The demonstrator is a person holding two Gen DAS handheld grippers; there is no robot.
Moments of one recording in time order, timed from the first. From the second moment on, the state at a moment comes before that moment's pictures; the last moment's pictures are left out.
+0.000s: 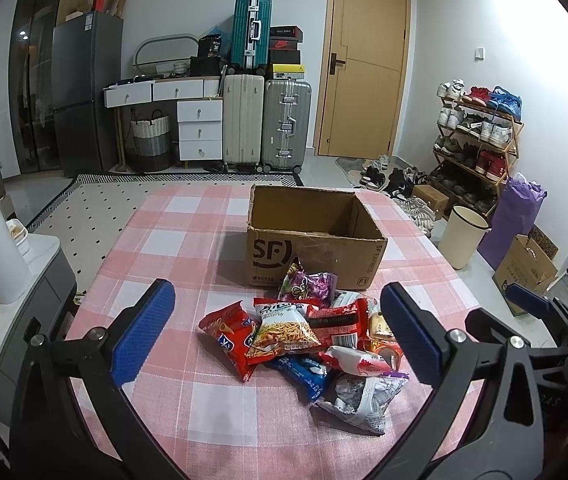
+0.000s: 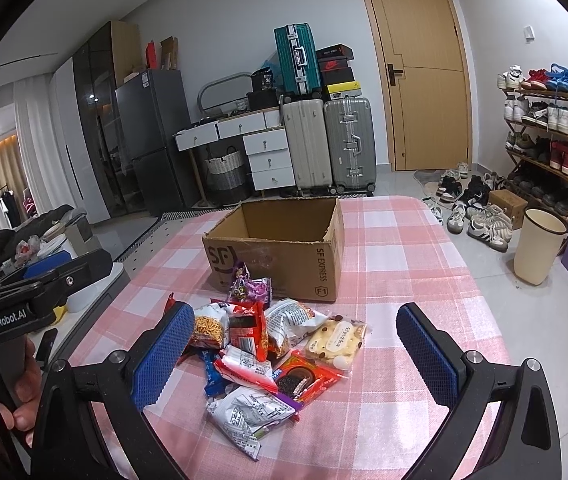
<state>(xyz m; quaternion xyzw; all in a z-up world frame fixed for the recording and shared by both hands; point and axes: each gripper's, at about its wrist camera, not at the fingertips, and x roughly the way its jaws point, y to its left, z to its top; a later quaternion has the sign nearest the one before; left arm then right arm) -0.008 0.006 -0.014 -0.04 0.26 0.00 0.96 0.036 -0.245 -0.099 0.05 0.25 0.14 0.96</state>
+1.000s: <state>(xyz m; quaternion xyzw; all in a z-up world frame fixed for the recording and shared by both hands) 0.017 0.029 -0.038 -0.07 0.29 0.01 0.95 0.059 -0.218 -0.200 0.09 0.37 0.23 0.89</state>
